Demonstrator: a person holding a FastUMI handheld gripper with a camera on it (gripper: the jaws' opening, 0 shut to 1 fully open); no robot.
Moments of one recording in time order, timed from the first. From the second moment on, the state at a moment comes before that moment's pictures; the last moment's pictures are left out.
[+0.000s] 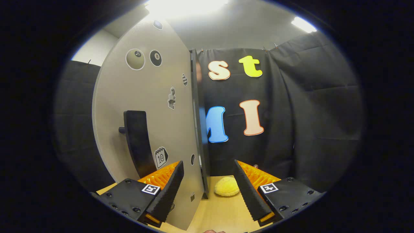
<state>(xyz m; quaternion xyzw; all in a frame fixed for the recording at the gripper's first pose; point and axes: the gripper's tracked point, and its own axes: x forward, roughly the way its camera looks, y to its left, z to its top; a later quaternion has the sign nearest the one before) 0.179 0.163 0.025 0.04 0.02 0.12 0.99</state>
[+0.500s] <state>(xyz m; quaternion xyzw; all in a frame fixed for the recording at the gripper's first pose) 0.179 0.285 0.030 0.01 0.02 0.11 0.99</state>
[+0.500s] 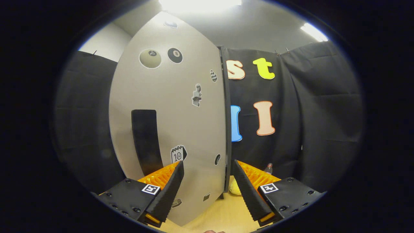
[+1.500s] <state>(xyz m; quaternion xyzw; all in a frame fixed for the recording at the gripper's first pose) 0.168 0.289 0.045 0.04 0.02 0.08 1.00</state>
